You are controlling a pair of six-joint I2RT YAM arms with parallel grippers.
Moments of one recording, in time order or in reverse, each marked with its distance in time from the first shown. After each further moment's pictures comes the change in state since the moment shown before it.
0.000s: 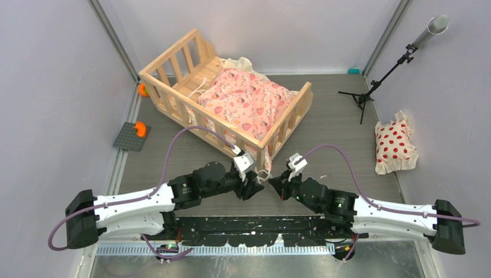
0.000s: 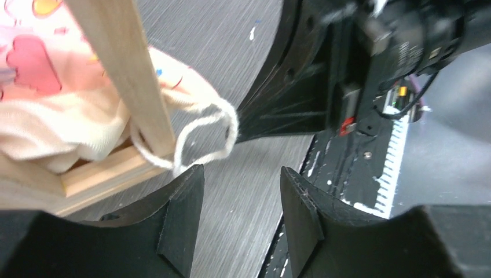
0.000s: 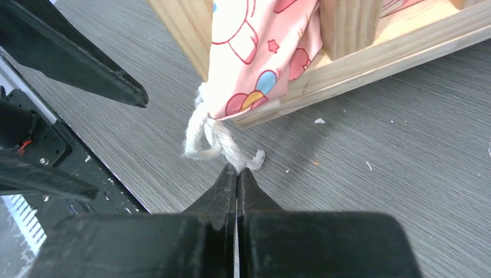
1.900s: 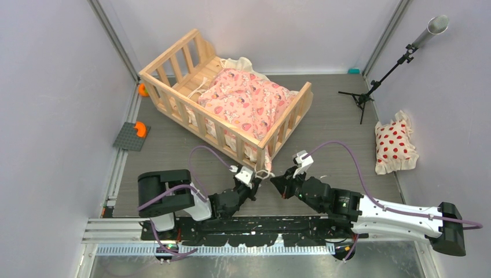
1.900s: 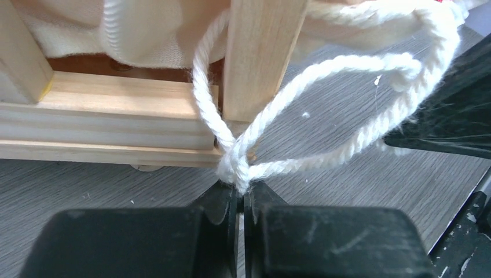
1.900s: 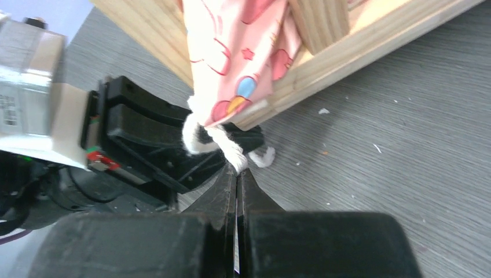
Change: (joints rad) left arm -0.172 0.737 -0.278 1.184 -0.688 -0.065; right arm 0.000 -0.055 0.050 -0.112 0.027 0.164
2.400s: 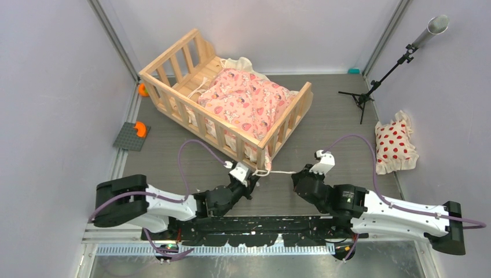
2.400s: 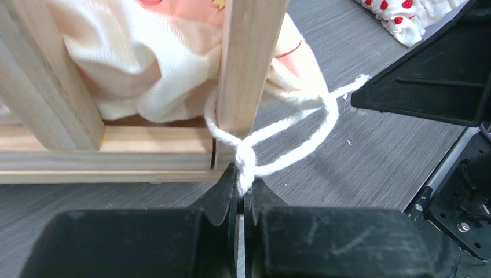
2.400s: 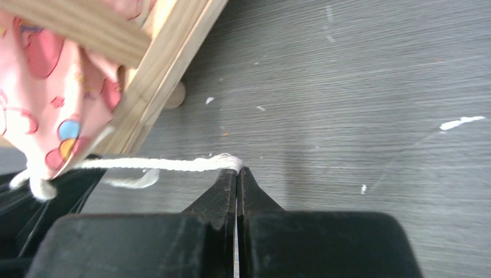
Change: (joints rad) left arm -0.013 -0.344 -0.020 -0.293 0.036 0.005; right arm 0.000 0.023 0.141 -0.544 0.294 0.482
